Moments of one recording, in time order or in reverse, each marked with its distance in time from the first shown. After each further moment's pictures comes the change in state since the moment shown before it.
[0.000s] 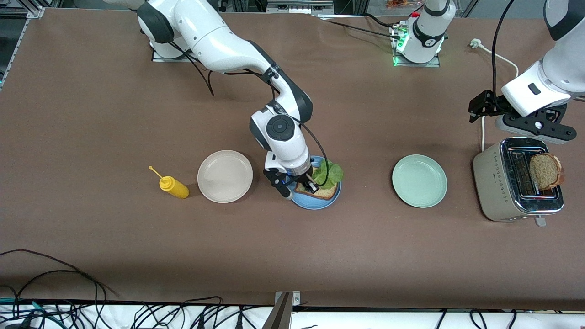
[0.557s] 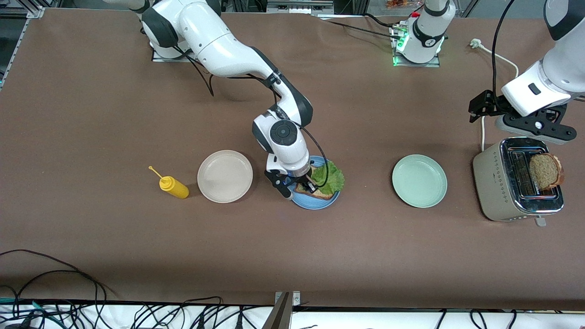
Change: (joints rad) left arm 0.000 0.000 0.000 0.000 0.000 0.000 0.000; right arm 0.006 0.038 -0.002 0.006 -0.010 0.001 0.001
